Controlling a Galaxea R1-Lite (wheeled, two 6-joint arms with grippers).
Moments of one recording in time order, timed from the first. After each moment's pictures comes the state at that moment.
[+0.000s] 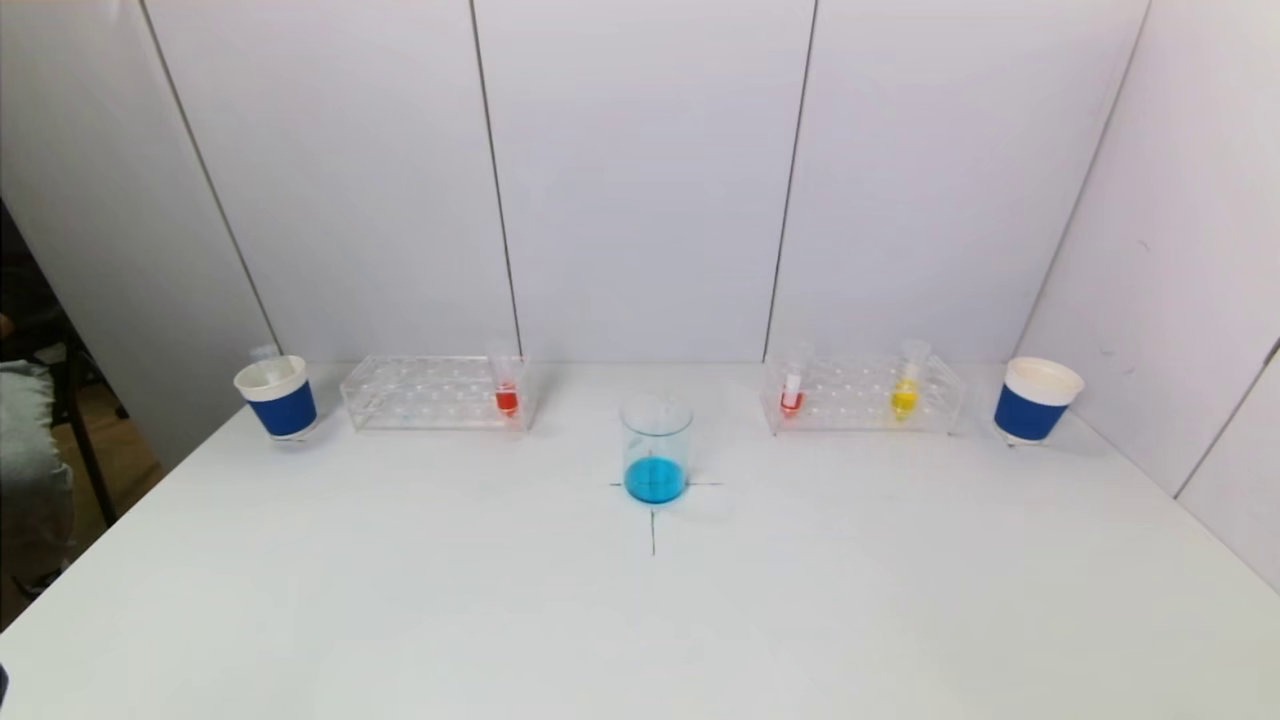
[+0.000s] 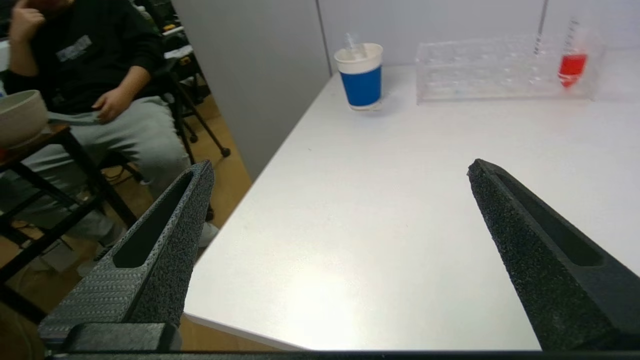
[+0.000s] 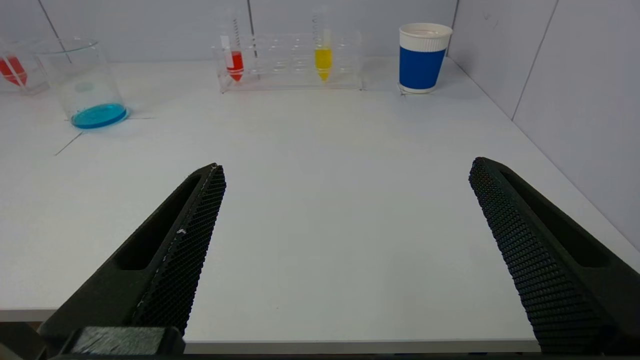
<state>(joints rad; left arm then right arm) -0.01 0.24 -0.11 -0.16 0.32 0.19 0.01 0.00 0.00 -0.01 -0.02 0.03</state>
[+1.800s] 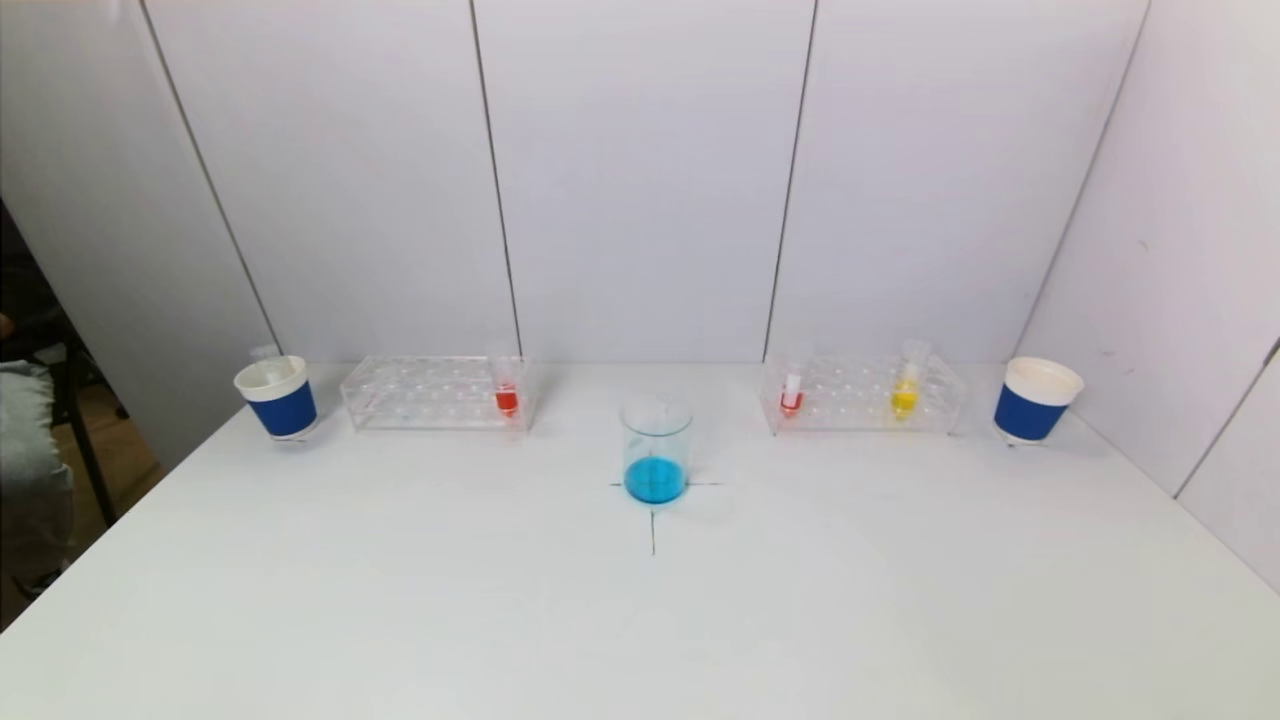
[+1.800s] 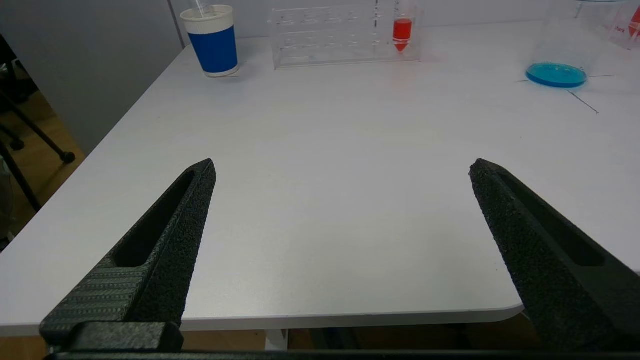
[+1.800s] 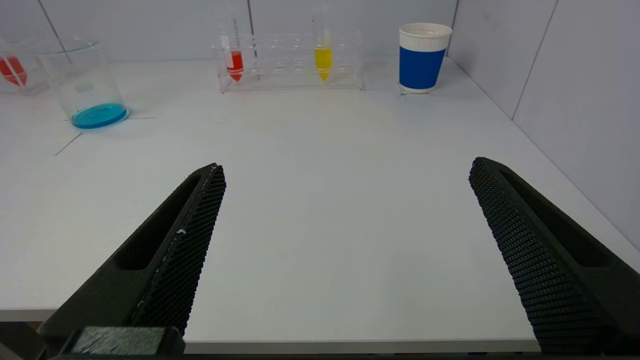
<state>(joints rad) 0.00 0.00 0.00 0.00 -0.02 0.03 0.01 0.00 0.00 -0.01 -0.02 0.03</state>
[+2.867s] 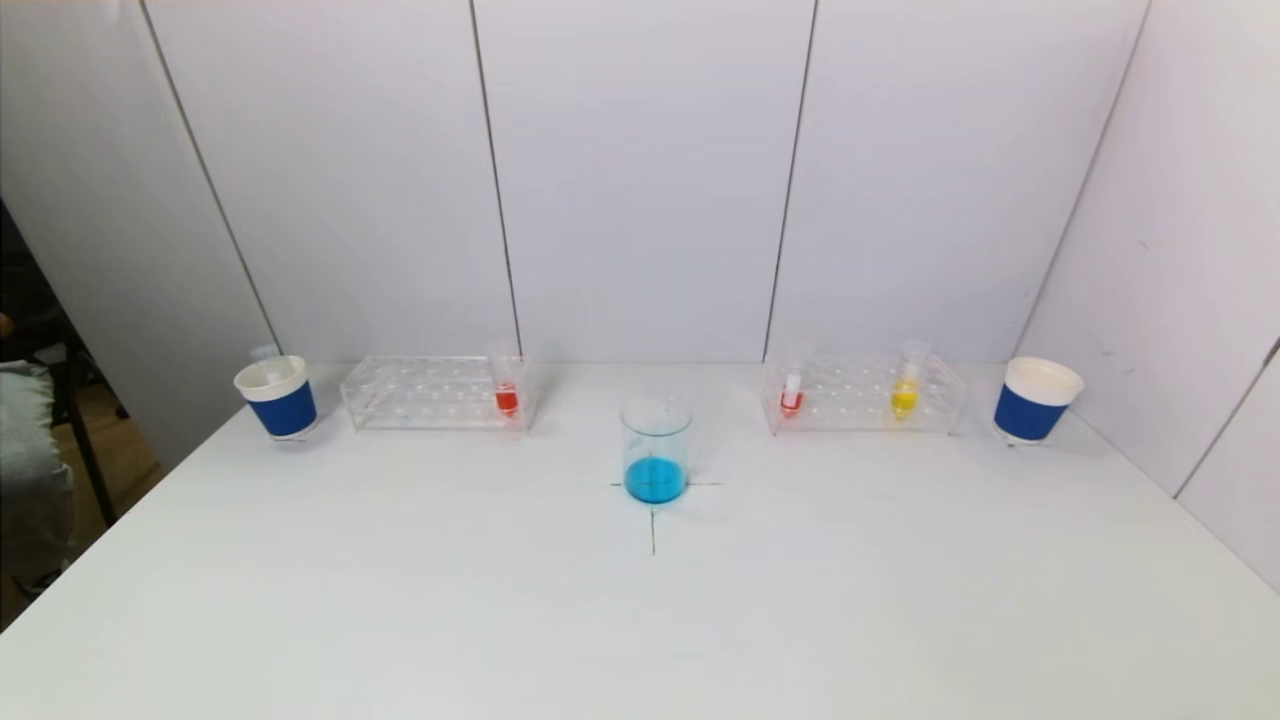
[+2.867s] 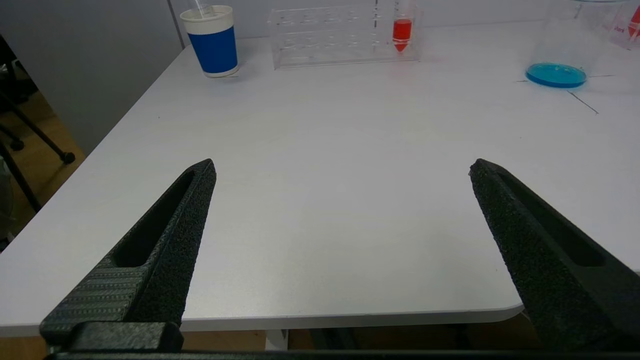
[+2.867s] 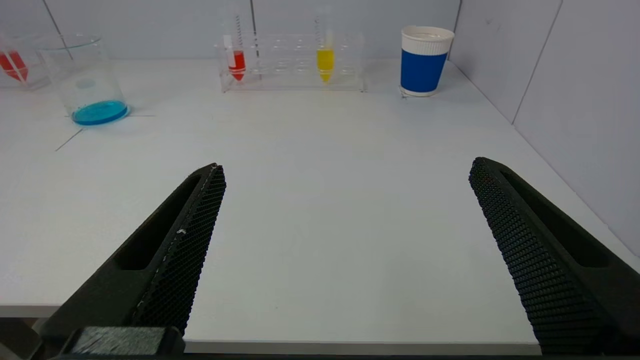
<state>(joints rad) 0.00 0.00 0.00 0.00 -0.02 0.03 0.01 0.00 0.00 -0.02 -0.01 0.01</state>
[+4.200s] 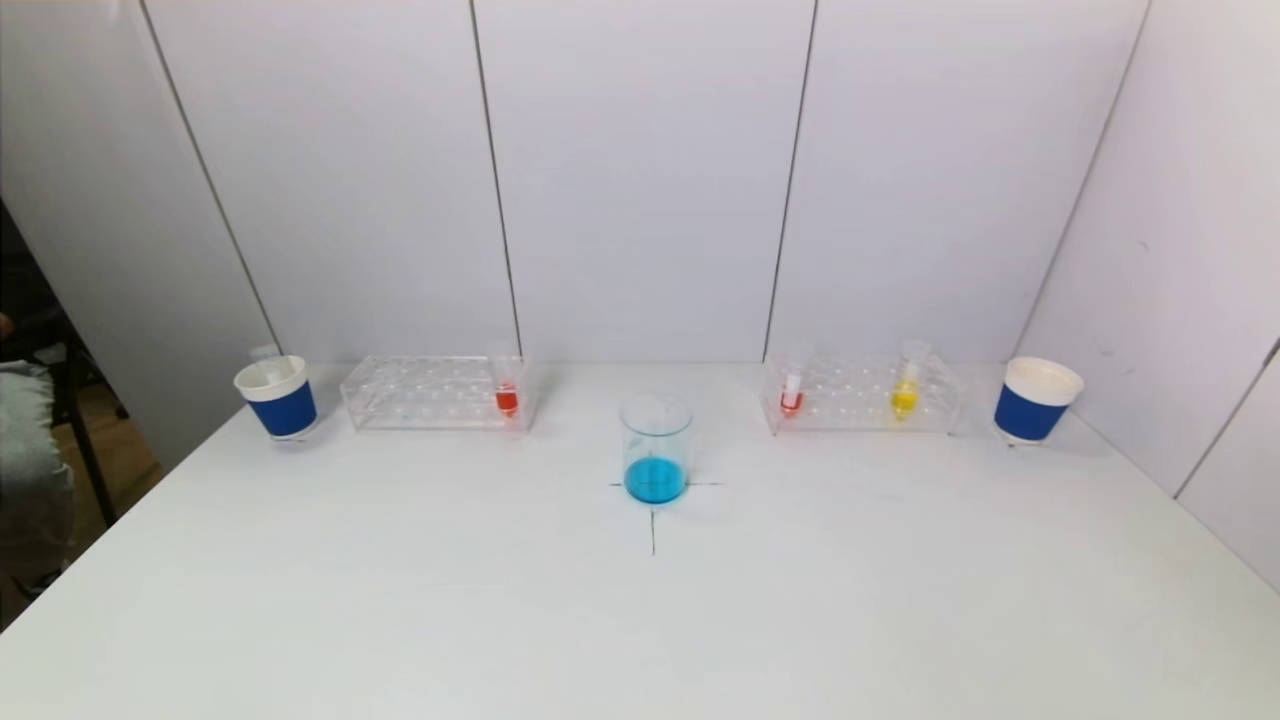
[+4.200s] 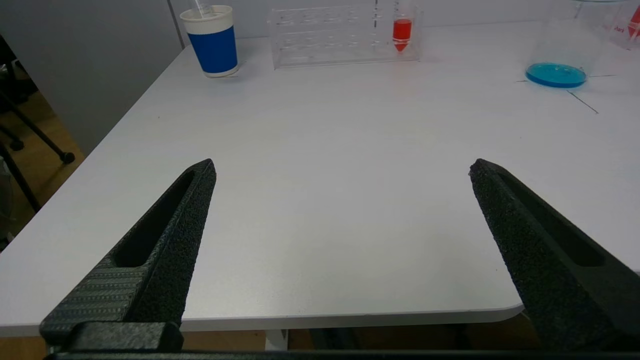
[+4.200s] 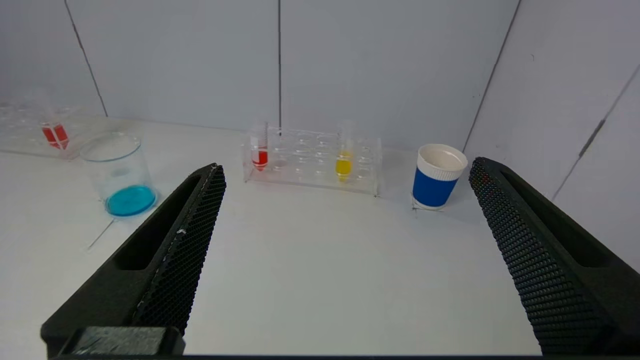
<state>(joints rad) 0.00 0.00 0.00 0.00 -0.02 0.03 0.02 0.74 -0.40 -0.36 0.07 -0.05</state>
